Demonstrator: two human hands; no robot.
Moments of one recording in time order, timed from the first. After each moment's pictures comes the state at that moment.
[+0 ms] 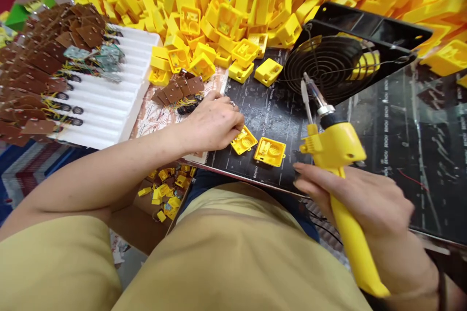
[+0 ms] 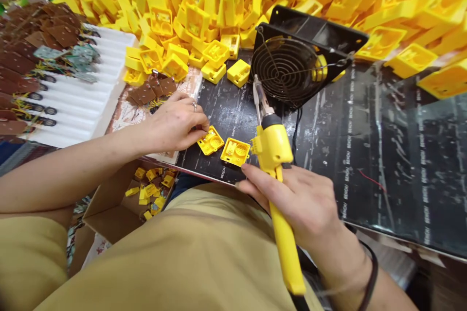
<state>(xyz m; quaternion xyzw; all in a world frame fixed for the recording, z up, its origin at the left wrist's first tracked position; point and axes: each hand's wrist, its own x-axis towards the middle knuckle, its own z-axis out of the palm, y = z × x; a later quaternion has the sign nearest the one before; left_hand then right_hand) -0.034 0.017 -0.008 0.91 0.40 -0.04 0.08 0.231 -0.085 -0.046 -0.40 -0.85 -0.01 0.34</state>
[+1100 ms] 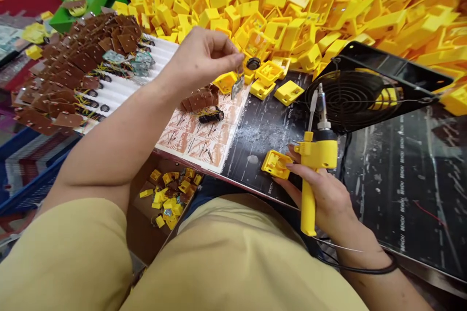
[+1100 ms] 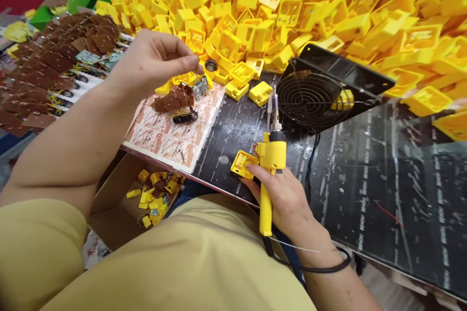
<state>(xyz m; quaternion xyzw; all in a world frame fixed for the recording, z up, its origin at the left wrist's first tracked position) -0.087 0.071 0.042 0.74 0.53 0.30 0.28 0.195 -0.060 -0.093 -0.36 -0.85 0.01 0.37</state>
